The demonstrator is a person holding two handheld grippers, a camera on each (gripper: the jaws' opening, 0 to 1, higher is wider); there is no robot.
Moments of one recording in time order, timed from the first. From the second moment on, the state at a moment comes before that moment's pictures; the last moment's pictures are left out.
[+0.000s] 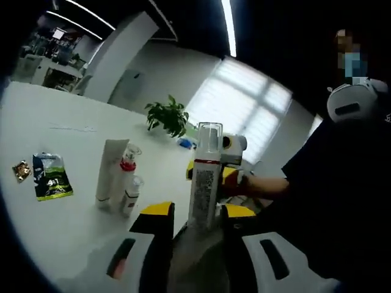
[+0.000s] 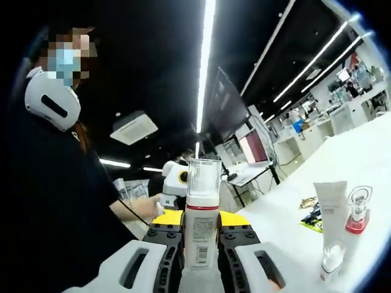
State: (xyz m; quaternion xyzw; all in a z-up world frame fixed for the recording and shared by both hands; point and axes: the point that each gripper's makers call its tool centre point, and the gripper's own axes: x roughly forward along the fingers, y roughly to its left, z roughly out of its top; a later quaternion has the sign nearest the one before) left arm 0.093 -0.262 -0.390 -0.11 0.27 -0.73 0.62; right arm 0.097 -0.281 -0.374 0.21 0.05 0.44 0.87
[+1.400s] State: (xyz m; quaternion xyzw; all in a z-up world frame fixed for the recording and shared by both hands) left arm 0.089 -0.298 -0.405 0.22 0.25 -0.76 0.56; right arm 0.094 -0.273 -0.439 0.01 0.14 0.47 0.87
